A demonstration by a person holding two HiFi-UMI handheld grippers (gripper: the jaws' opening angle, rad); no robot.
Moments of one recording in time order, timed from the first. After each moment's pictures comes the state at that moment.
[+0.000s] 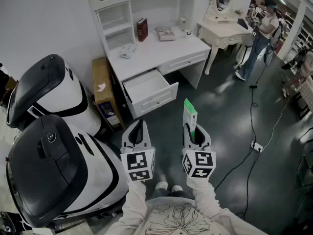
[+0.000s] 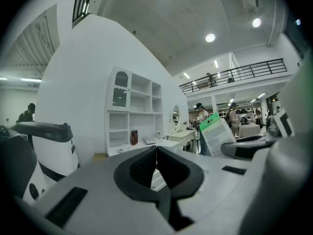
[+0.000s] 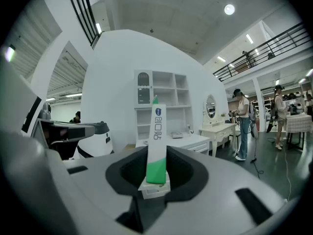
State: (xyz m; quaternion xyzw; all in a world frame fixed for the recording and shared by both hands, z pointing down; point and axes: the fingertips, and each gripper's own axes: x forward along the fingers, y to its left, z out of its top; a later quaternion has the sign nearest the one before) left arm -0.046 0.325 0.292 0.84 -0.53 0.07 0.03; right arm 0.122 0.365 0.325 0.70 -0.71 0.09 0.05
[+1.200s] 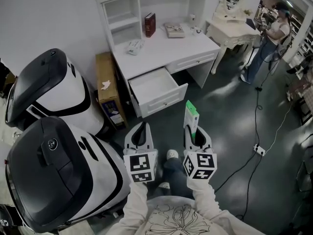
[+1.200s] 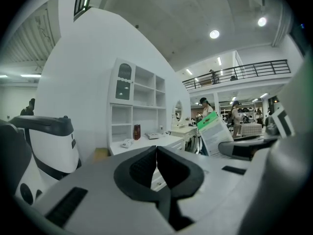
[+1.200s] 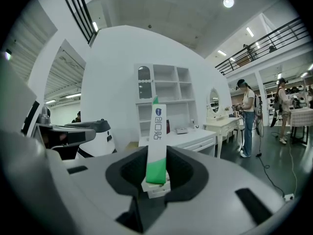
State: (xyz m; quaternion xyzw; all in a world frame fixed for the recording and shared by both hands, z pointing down) left arm -0.076 0.270 0.329 0.84 -0.53 0.09 0.05; right arm 0.087 0.304 0.359 0.68 -0.72 0.11 0.05
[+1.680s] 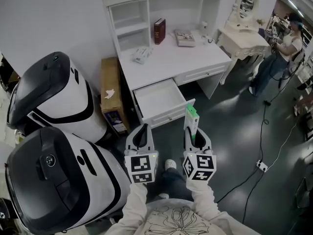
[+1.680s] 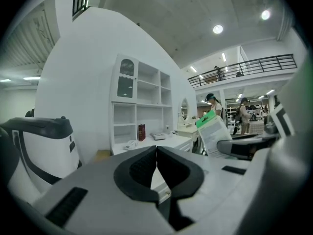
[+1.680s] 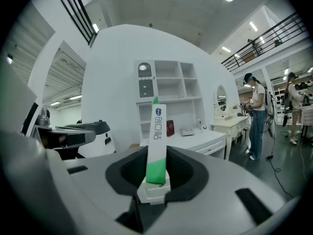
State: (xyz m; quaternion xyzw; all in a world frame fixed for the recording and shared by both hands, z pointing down) left arm -0.060 0.174 0.333 0.82 -0.56 0.10 0.05; right arm 0.103 0.195 0.362 0.66 -0.74 0.11 0.05
